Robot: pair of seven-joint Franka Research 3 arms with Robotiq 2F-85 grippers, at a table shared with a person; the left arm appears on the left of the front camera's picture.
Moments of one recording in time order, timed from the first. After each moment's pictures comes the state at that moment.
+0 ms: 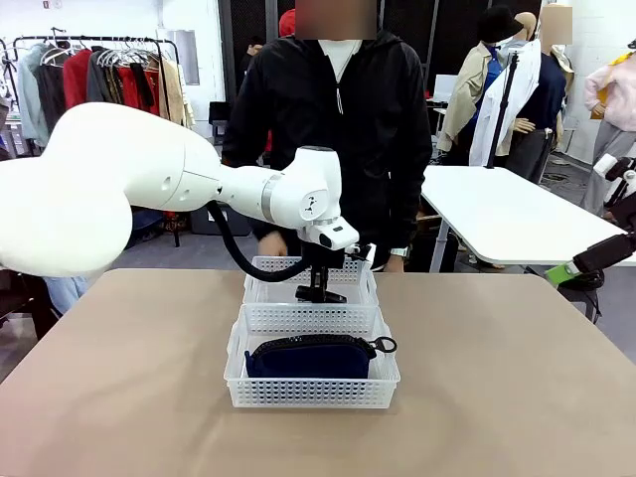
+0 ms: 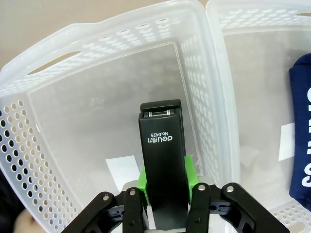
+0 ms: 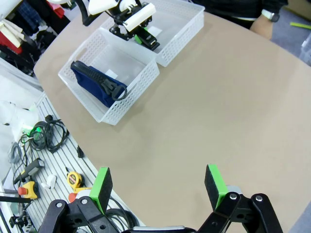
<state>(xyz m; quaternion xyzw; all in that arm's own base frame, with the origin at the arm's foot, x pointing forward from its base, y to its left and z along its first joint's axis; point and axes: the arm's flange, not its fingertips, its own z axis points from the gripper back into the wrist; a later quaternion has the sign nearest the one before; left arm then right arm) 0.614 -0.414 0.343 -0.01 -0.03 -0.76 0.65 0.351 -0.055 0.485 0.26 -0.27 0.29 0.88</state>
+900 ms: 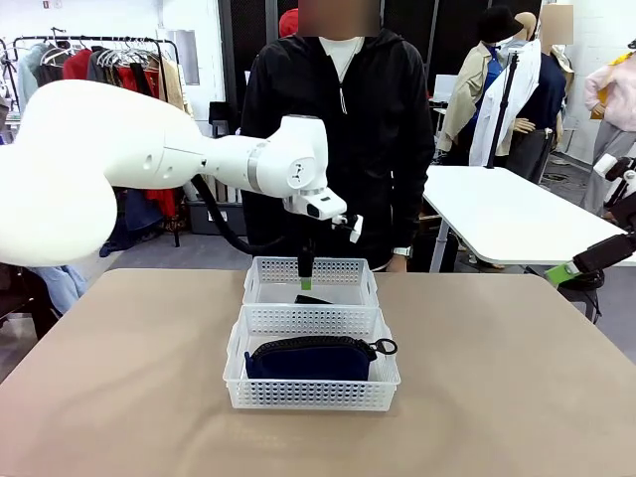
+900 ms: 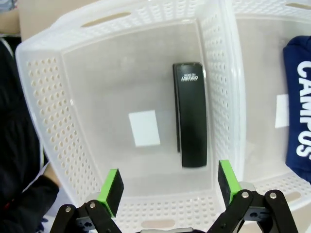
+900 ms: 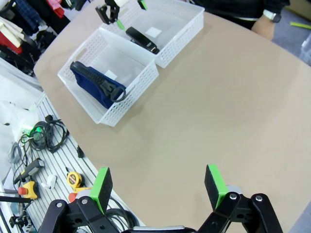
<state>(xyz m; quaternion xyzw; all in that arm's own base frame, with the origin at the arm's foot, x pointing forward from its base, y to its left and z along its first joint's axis) 0.630 -0.383 0.401 0.00 -0.03 -0.74 0.68 0.351 -0.055 0.485 0.26 -0.27 0.29 0.88</state>
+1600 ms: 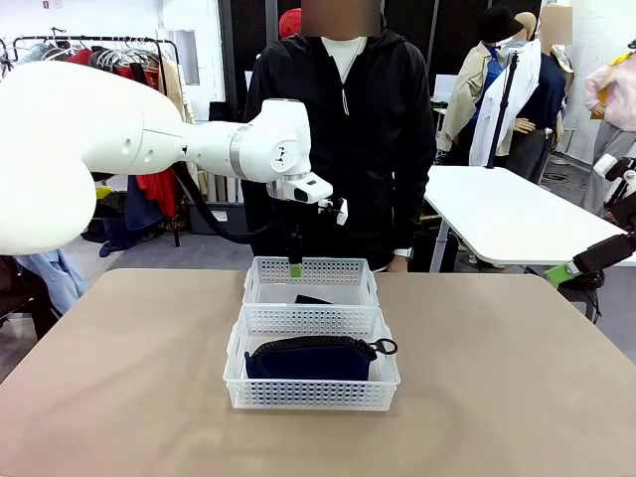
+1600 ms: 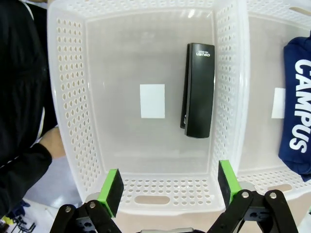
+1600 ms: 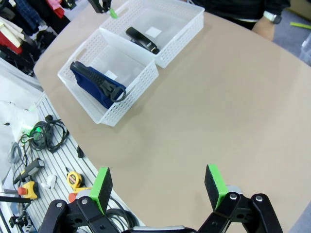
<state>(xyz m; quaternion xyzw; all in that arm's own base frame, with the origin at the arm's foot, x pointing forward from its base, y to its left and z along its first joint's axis) 0.636 -0.354 0.423 -0.01 -0.04 -0.69 0.72 0.351 -0.055 0.485 0.26 -0.27 0.29 0.88</state>
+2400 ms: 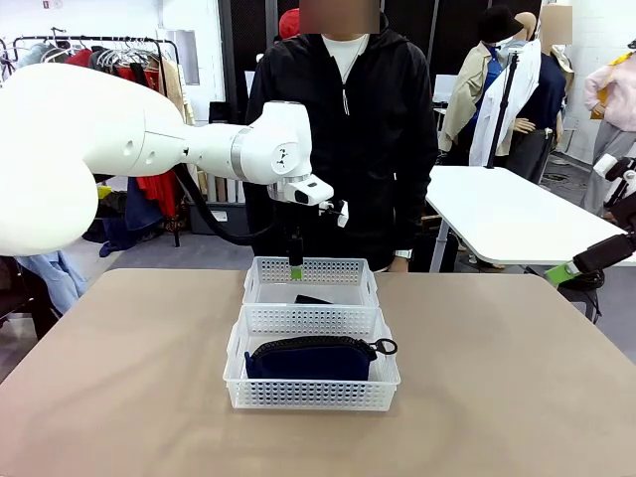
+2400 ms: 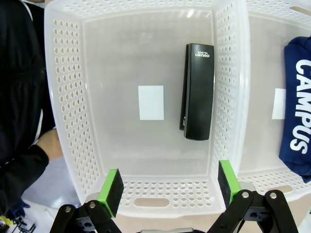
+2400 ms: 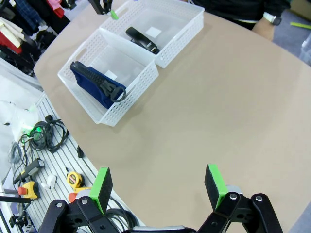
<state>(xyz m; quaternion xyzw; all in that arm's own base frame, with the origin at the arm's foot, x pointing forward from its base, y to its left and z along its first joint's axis) 0.636 -0.356 0.420 -0.01 -0.04 -0.69 0.72 0.351 -0.055 0.485 0.26 -0.27 0.29 0.88</state>
